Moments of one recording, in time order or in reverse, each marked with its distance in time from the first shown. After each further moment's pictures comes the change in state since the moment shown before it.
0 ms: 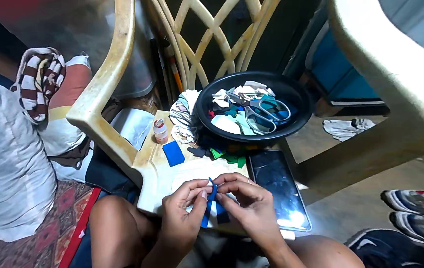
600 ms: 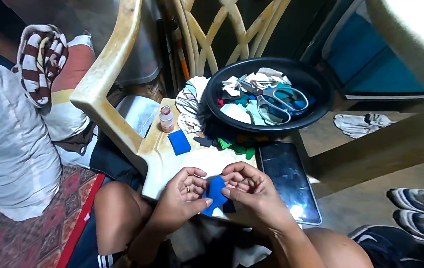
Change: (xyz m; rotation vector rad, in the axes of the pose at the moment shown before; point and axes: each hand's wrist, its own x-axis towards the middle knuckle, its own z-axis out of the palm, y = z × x) left_hand 0.003 -0.005 -0.036 -0.248 -0.271 -0.413; right_hand 0.007 -0.007 -0.007 0.393 -0.171 0.360
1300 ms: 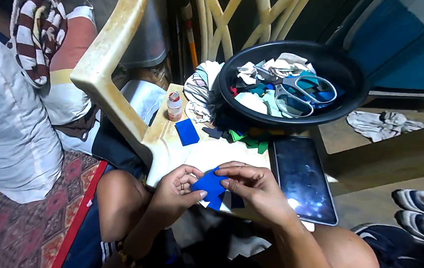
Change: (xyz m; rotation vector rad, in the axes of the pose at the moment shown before) left_hand -0.013 -0.006 -0.020 0.031 0.065 -0.044; right_hand 0.007 0.013 0.002 -0.344 -0.053 0.011
